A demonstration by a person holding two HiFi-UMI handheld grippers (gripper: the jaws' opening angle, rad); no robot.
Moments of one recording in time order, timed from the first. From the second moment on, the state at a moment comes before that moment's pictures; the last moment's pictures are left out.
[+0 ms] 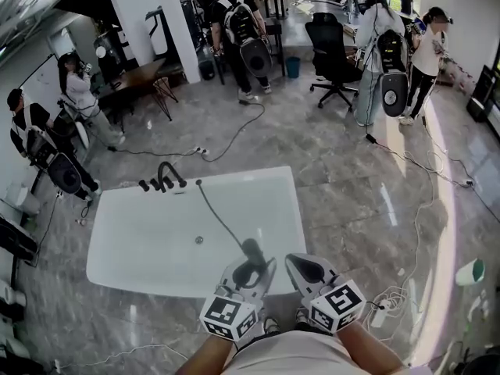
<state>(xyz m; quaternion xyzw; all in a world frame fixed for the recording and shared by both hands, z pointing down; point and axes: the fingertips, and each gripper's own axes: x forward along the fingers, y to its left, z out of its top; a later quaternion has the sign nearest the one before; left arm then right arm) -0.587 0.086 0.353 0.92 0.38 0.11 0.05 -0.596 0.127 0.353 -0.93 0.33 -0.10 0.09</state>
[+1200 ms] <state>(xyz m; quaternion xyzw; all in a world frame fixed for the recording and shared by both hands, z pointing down) -0.564 0.122 0.354 0.88 0.45 0.10 0.04 -0.612 0.180 0.349 -0.97 0.19 -0.07 0.11</state>
